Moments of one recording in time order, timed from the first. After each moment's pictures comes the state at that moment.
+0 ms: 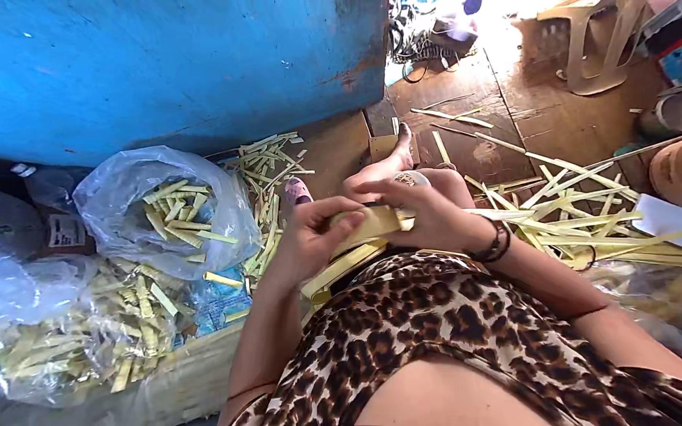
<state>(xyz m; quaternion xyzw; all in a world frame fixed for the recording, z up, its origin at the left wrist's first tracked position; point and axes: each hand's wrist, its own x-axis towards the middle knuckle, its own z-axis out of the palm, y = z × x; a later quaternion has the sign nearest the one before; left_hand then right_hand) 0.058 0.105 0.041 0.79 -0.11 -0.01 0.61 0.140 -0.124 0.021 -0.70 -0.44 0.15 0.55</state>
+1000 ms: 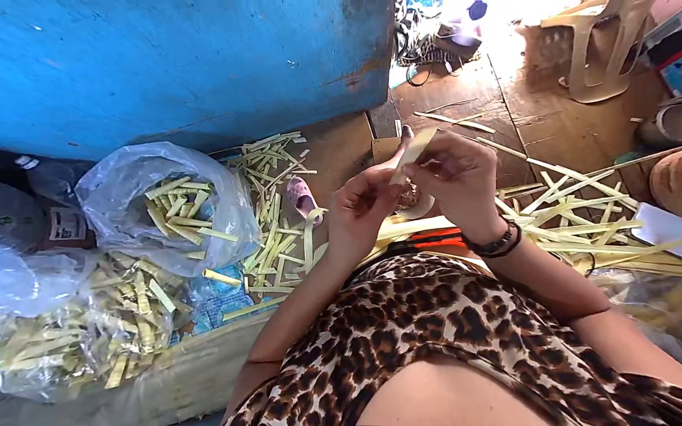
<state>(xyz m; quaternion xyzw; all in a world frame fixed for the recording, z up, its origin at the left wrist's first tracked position) 0.078 0.041 0.023 0.66 -0.05 0.08 0.74 0.142 -0.132 0.028 -0.65 -0.31 -0.03 0.69</state>
